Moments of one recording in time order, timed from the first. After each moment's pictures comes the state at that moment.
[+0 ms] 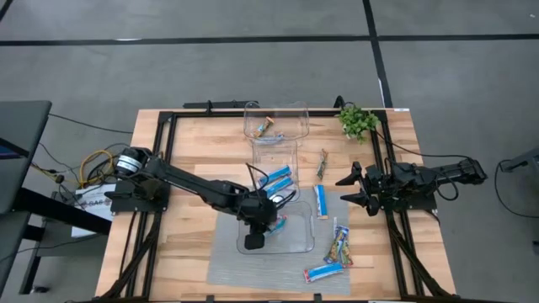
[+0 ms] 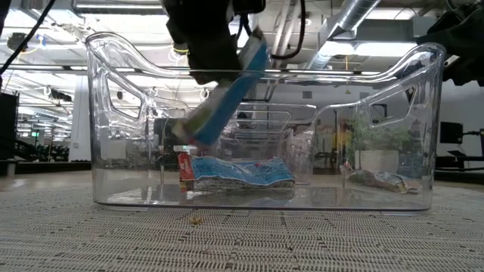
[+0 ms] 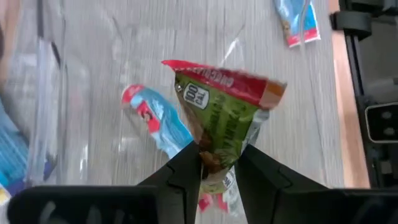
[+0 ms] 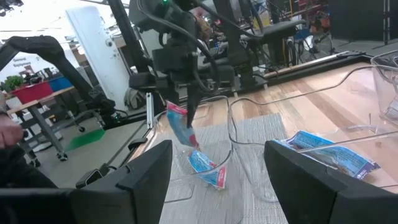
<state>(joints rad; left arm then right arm) -0.27 1.80 1.34 -0.49 0.07 -0.29 0.18 0.04 0.01 0.01 0.00 0.28</state>
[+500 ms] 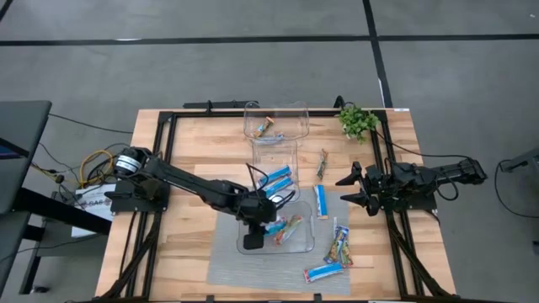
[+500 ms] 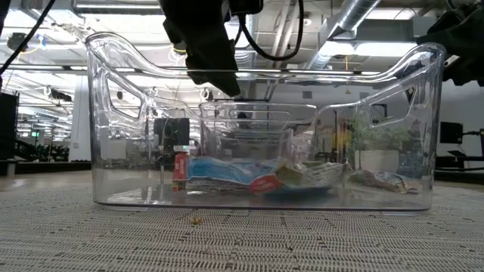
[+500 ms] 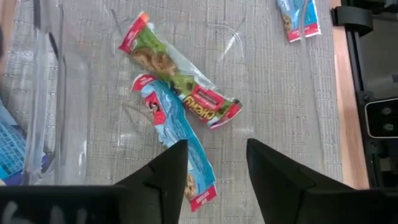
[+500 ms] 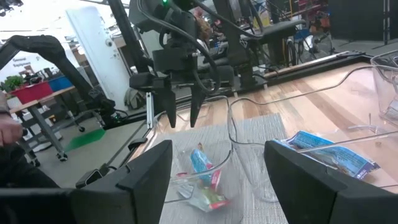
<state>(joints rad) -0.27 1.80 1.34 -0.51 0.07 -0.30 0.18 0.04 0.01 0.01 0.00 0.28</state>
